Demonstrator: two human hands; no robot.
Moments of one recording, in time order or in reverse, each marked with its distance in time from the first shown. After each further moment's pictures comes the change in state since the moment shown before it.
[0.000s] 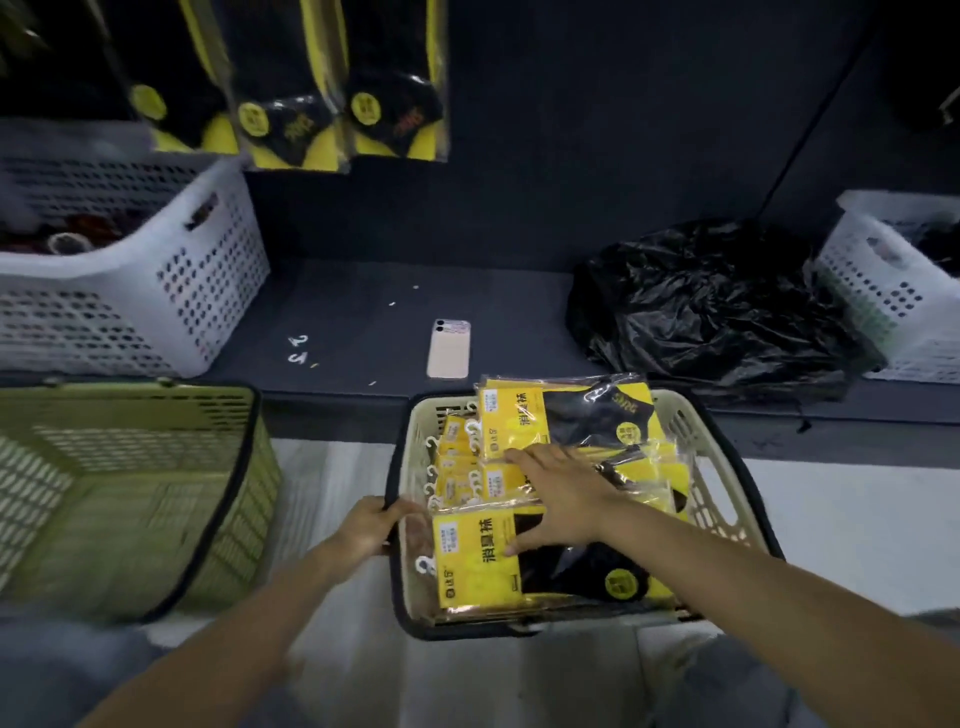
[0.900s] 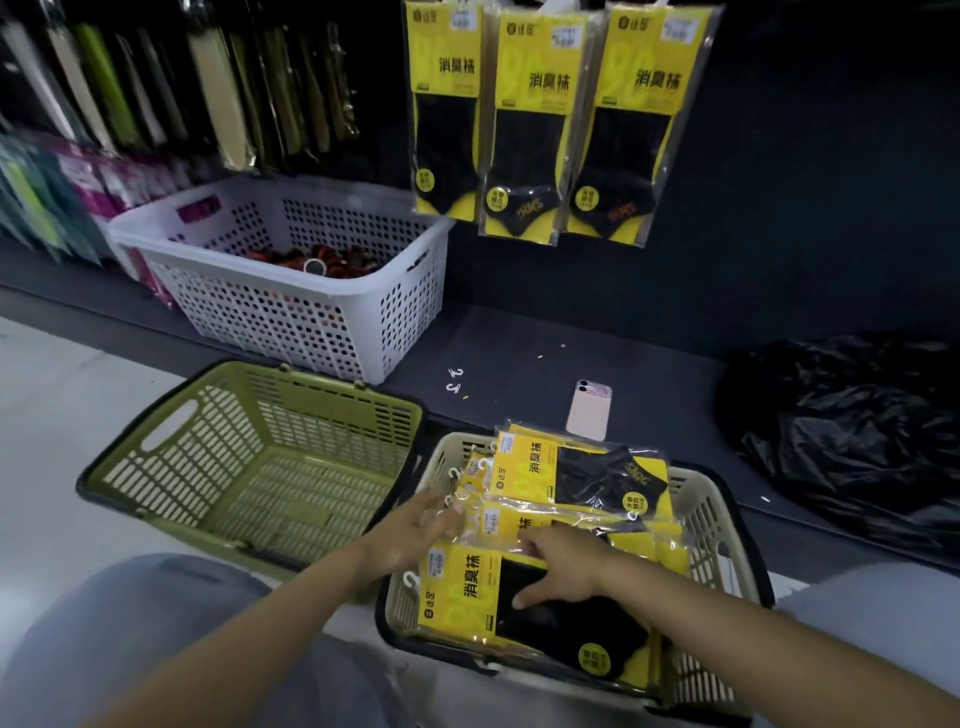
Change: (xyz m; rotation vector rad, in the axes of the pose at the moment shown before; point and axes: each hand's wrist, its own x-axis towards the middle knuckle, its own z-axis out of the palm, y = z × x) left_hand -0.073 -0.014 -0.117 0.196 0.065 0.265; right_hand 0.056 -0.141 -0.011 0.036 -0.223 -0.162
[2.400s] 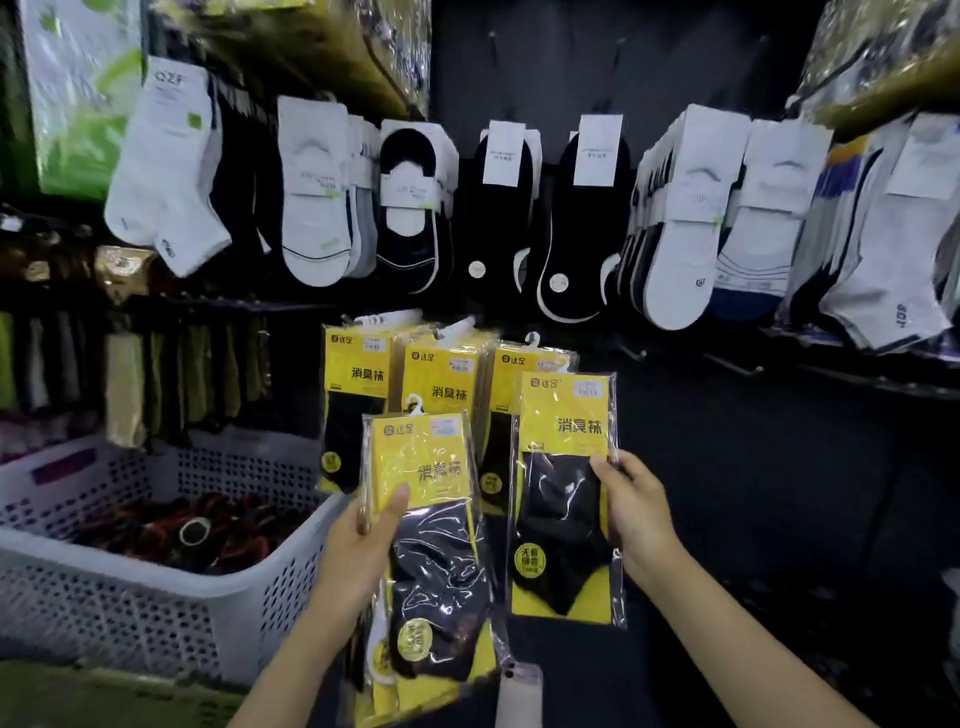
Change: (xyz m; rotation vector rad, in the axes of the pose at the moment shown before) left_hand 0.093 0.244 -0.108 -0.498 0.528 0.528; right_hand -0.044 0.050 -0.314 1.299 1.223 -0.101
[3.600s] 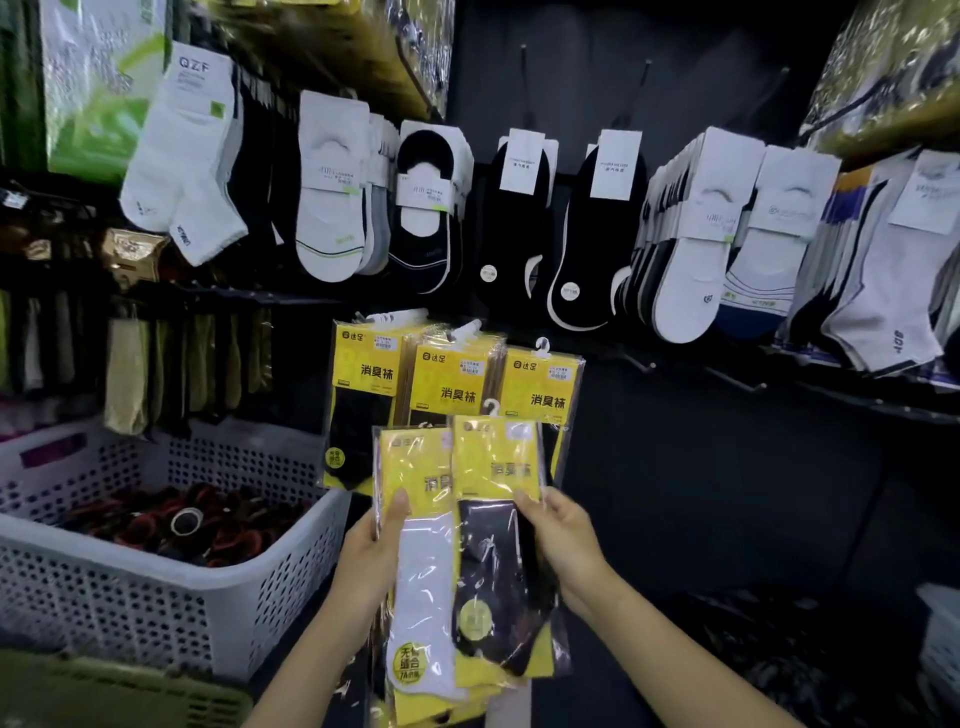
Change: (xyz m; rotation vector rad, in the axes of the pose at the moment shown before) left_hand 0.000 -0.012 -0.001 -0.144 -0.062 -0.096; right_hand -0.027 0.028 0.056 -0.085 -0.201 0.072
